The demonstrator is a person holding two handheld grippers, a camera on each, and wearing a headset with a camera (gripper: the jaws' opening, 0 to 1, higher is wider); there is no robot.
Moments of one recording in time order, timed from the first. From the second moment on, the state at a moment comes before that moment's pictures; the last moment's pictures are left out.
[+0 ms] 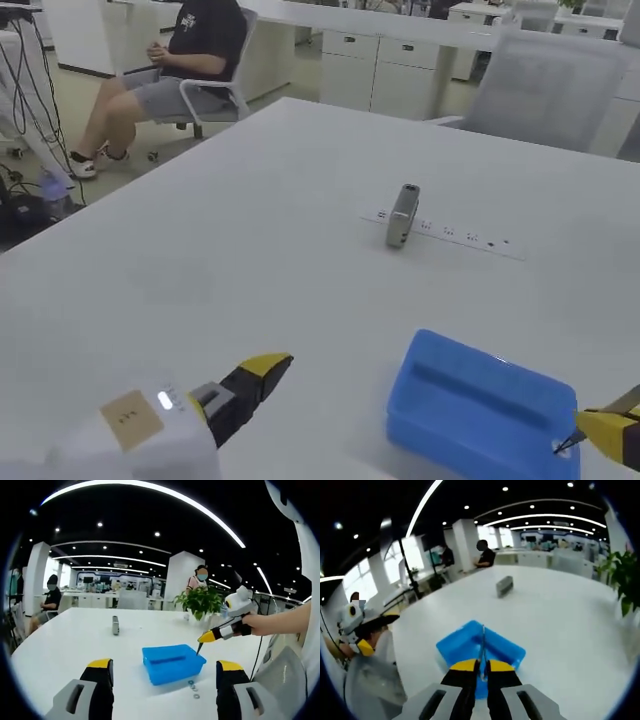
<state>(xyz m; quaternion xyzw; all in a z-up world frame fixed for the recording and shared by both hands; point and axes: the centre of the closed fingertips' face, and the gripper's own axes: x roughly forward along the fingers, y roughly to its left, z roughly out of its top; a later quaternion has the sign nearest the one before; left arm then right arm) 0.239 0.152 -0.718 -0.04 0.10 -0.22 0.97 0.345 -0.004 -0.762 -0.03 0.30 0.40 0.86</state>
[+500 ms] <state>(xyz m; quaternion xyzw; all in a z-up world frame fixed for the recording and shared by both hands) 0.239 0.154 -0.721 -0.03 0.11 -0.22 0.97 0.365 0.000 -0.794 -0.06 0.32 0.41 0.85</state>
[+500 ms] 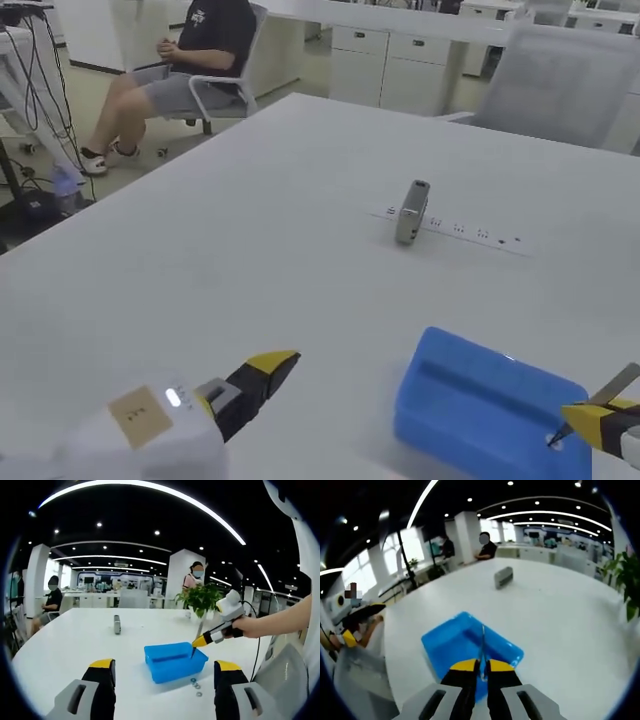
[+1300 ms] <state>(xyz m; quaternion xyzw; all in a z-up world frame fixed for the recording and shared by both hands) 0.238 0.155 -0.725 -0.02 0.12 -0.22 0.97 0.364 0.007 -0.816 -0.10 0.32 0.42 0.84</state>
